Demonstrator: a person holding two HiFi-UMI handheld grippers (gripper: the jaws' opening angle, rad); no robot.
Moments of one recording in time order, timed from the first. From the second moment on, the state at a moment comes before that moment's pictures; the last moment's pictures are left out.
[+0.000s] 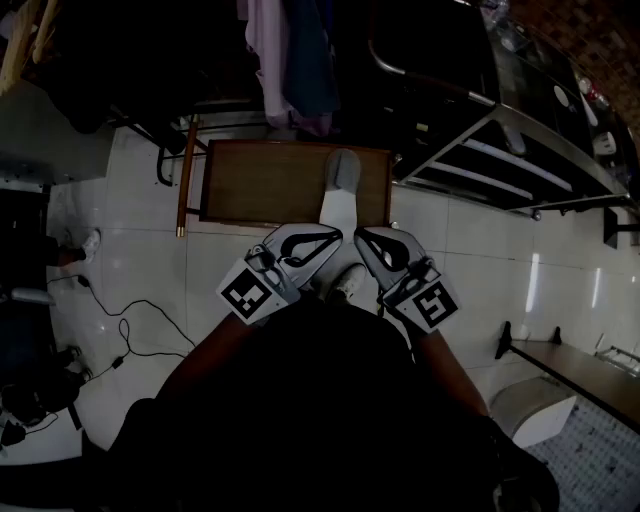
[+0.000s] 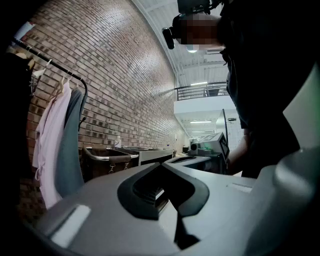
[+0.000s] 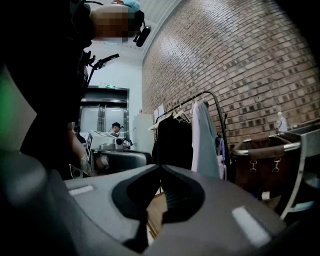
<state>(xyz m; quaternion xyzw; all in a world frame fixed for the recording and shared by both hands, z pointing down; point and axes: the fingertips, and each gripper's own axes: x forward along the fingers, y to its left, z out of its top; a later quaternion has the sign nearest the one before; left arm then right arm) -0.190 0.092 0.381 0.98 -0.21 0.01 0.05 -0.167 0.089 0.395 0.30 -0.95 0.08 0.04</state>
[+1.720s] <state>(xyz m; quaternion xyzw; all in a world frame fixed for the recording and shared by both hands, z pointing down) -0.187 0.003 0.439 0.98 -0.17 0.05 0.07 -0.120 0.032 0.567 0.38 -0.86 0.32 0.11</state>
